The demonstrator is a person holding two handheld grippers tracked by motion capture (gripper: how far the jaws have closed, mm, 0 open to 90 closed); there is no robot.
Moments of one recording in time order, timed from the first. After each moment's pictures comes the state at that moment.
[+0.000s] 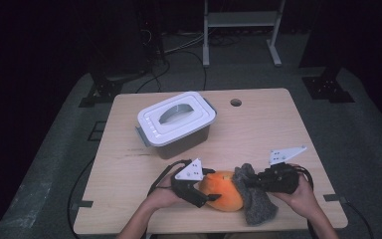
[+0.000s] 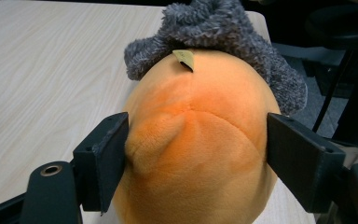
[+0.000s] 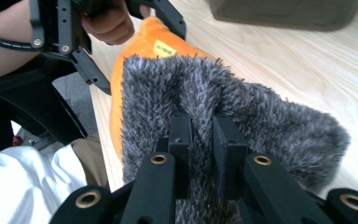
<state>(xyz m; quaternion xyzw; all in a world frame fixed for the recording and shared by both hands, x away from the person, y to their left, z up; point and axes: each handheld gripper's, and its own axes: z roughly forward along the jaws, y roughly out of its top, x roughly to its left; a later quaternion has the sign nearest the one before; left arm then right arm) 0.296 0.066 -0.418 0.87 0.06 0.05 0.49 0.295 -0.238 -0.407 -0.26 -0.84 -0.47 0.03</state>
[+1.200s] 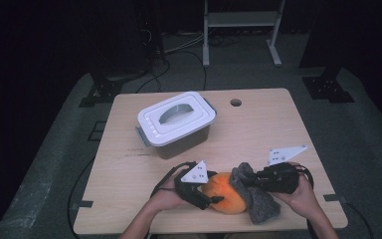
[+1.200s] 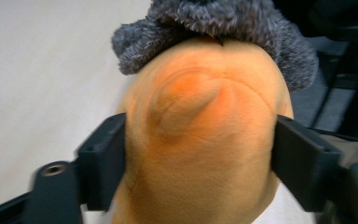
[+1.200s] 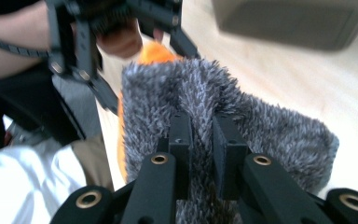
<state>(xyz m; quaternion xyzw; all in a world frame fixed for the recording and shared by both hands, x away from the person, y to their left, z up) 0.290 0.058 -0.416 0.88 0.05 0.08 0.47 0.287 -0.229 -0.389 -0.24 -0.85 -0.47 0.00</state>
